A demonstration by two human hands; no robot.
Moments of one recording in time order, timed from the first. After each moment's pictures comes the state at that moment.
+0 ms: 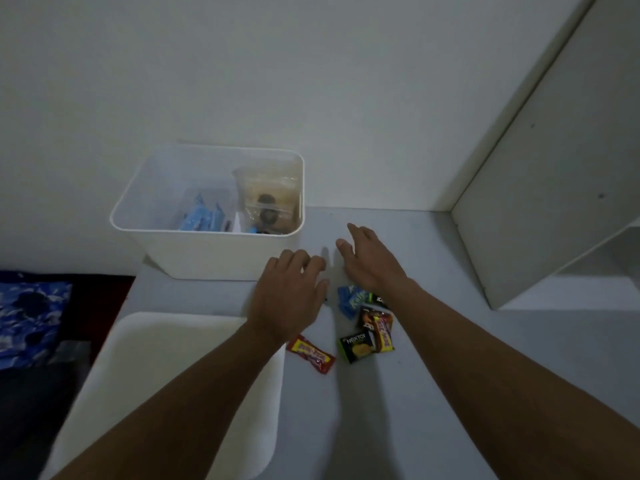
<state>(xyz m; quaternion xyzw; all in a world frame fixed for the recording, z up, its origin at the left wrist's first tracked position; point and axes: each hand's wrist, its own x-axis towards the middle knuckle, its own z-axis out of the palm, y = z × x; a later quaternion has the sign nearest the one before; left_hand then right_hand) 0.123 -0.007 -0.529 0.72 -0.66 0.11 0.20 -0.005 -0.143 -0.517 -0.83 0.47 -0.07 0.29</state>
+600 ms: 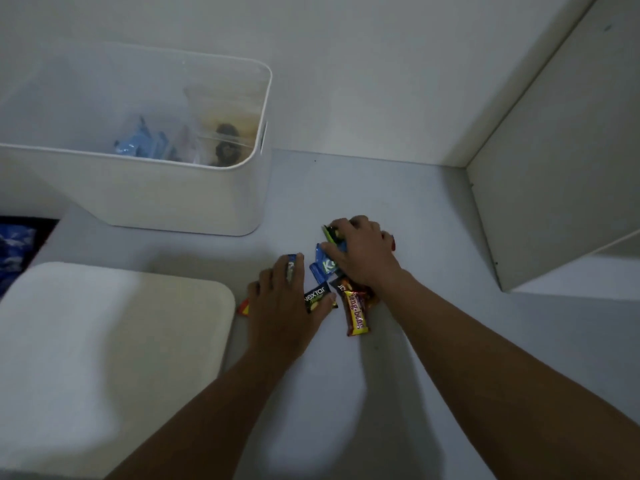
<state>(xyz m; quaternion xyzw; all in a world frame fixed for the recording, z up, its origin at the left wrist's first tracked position) 0.033 -0.027 -0.672 0.86 -0.50 0.03 0.13 -0.050 -0.197 -0.648 -0.90 0.40 -0.02 0.15</state>
